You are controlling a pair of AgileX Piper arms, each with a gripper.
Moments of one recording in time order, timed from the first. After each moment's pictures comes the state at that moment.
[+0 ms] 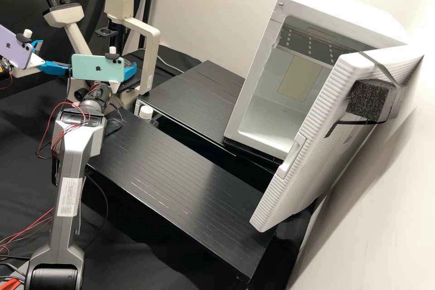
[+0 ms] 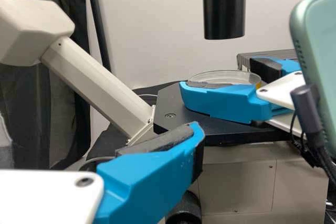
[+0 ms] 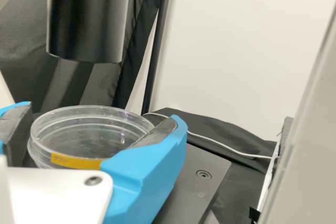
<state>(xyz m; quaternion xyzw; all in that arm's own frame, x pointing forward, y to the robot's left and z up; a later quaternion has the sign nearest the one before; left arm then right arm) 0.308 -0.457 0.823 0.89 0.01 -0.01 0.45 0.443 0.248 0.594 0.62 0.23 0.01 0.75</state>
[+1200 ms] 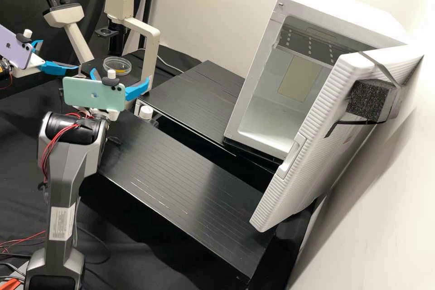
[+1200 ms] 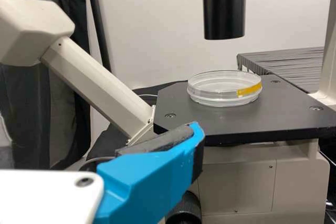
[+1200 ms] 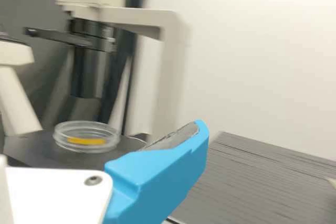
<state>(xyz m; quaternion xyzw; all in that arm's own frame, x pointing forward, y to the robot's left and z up) 0.308 -0.457 0.823 0.89 0.01 -0.01 0.45 0.294 0.172 0.703 0.66 0.20 0.14 0.71</state>
